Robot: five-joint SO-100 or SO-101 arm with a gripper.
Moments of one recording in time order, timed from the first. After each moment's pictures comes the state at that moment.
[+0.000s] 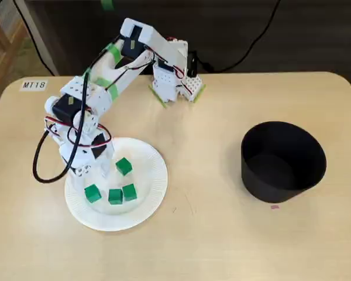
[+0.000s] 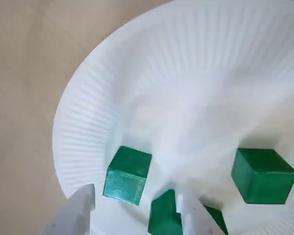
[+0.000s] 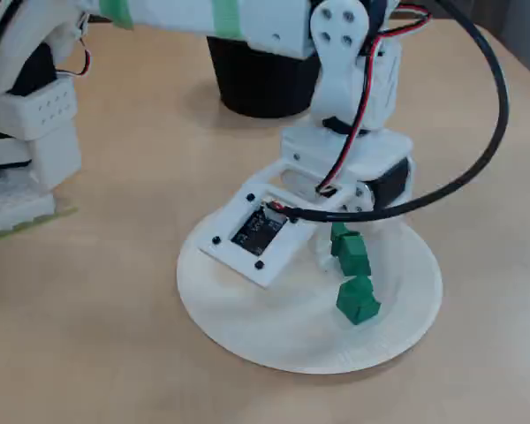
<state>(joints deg) 30.8 50.0 43.3 90.3 12.3</state>
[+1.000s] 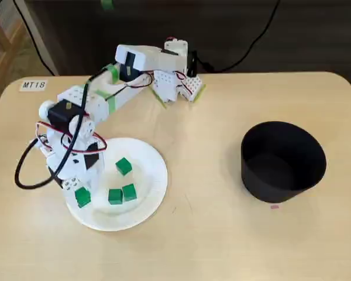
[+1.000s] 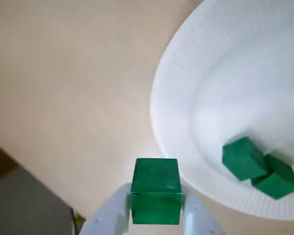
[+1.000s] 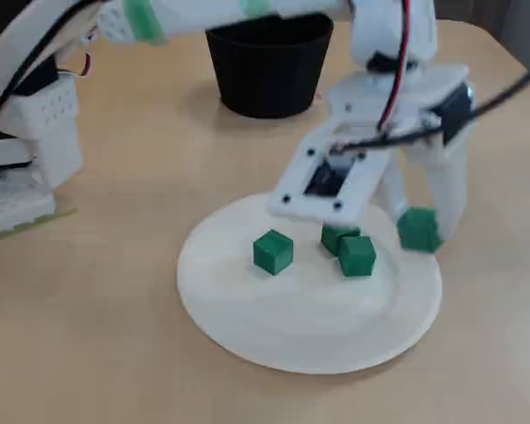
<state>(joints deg) 25.1 46.5 15.4 94.8 10.4</state>
